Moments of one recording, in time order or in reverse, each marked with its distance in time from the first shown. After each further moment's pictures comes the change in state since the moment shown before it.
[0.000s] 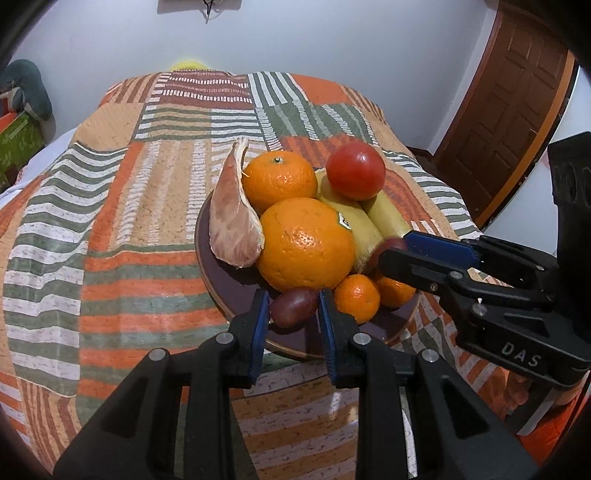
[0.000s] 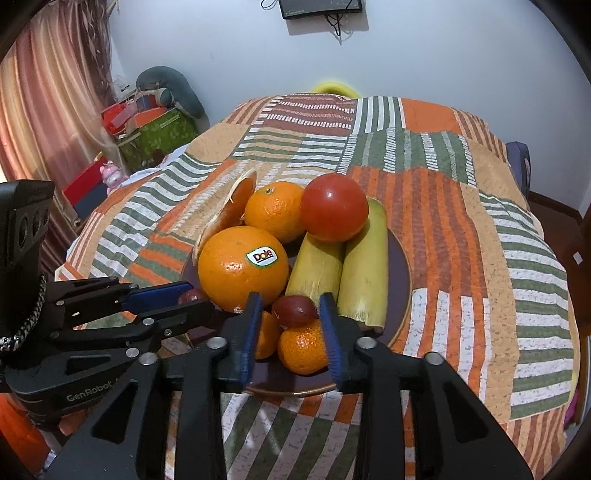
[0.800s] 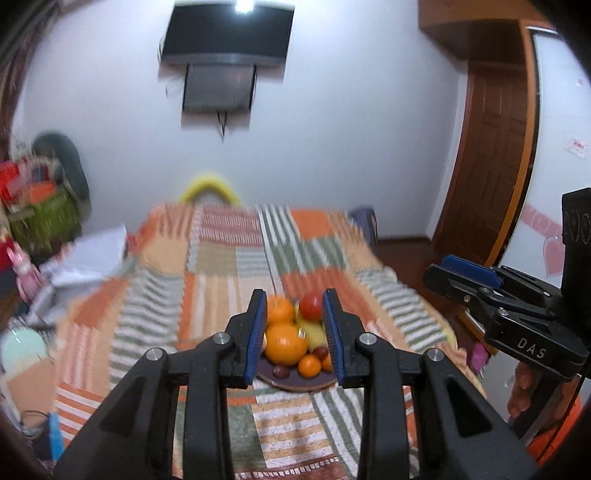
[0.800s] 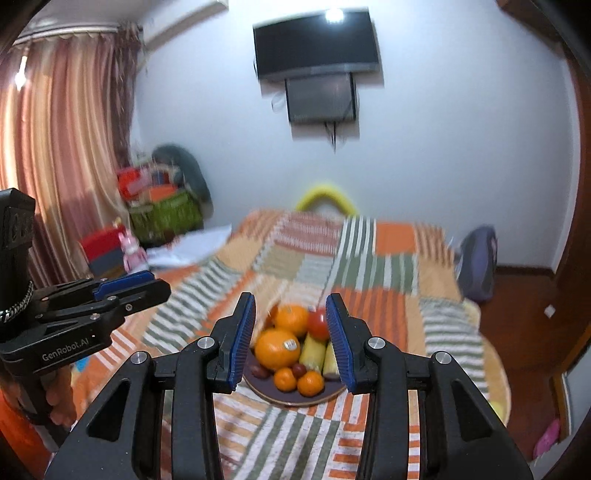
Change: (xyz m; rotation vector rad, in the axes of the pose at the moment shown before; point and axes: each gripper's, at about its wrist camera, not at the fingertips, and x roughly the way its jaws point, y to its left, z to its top) left arm -0.224 -0.059 0.009 0.051 -0.450 0.082; right arm -0.188 0.048 0.020 -0.069 -0.378 -0.076
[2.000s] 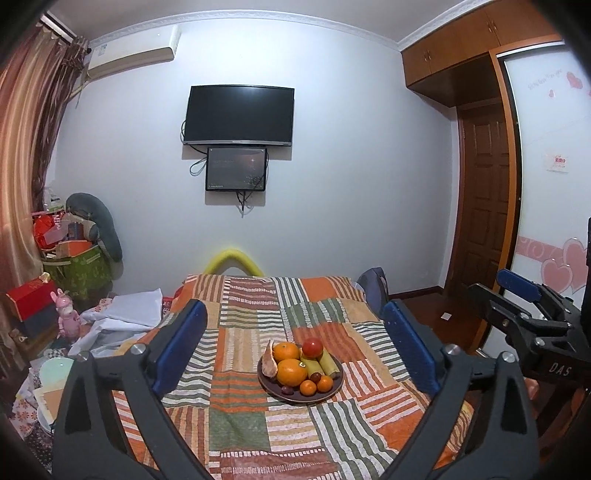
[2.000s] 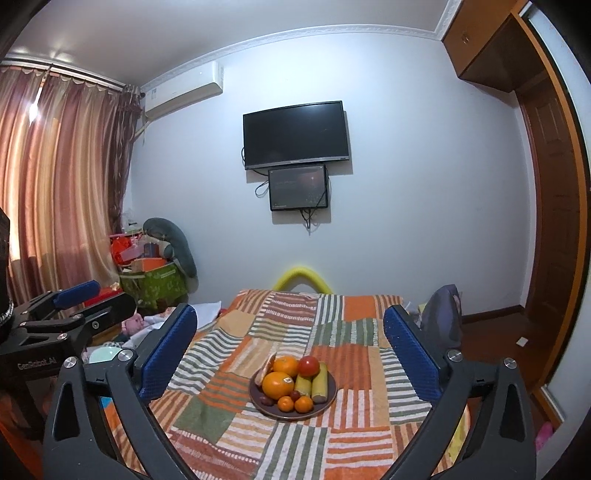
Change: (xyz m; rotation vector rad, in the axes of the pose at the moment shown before) left arm -0.147 -0.042 -0.006 0.043 -0.252 0.092; right arm -0.127 0.038 -0.011 0.008 -0.302 -0.116
